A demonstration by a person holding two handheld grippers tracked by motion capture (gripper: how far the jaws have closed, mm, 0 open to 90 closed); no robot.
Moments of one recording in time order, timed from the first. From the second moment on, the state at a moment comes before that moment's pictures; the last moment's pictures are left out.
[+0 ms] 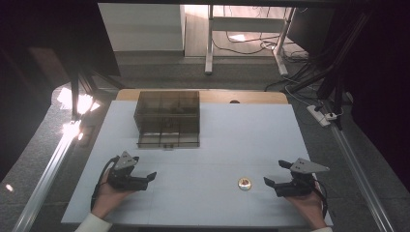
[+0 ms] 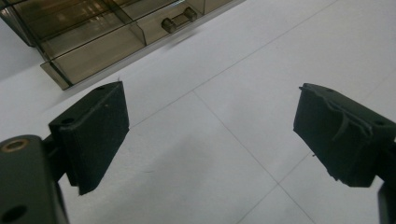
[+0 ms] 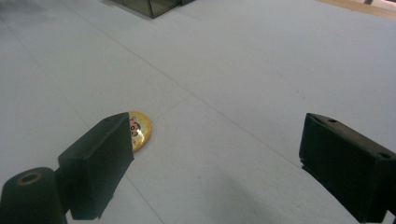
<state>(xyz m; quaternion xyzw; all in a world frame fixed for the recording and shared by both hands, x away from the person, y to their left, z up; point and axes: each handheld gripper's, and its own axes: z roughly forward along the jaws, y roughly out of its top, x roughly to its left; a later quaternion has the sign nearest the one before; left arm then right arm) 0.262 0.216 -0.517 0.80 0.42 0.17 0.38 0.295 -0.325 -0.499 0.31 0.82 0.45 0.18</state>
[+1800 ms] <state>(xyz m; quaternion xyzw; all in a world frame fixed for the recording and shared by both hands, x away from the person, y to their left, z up) 0.274 0.173 -0.491 0.82 0.39 0.16 0.40 0.299 -0.325 -0.503 0.32 0.82 0.45 0.17</state>
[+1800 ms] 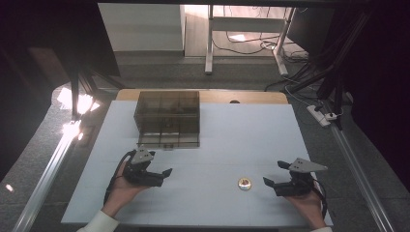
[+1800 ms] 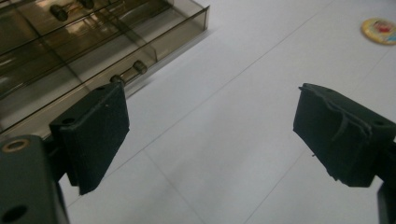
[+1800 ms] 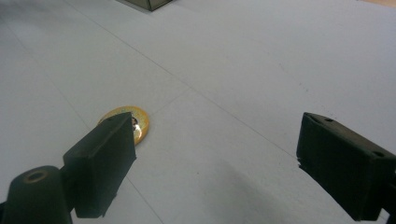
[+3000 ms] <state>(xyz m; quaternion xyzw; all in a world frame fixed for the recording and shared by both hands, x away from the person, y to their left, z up) 0.297 0.092 -0.466 0.85 0.31 0.13 0.40 0.301 -0.325 -0.506 0.32 0.82 0.43 0.18</state>
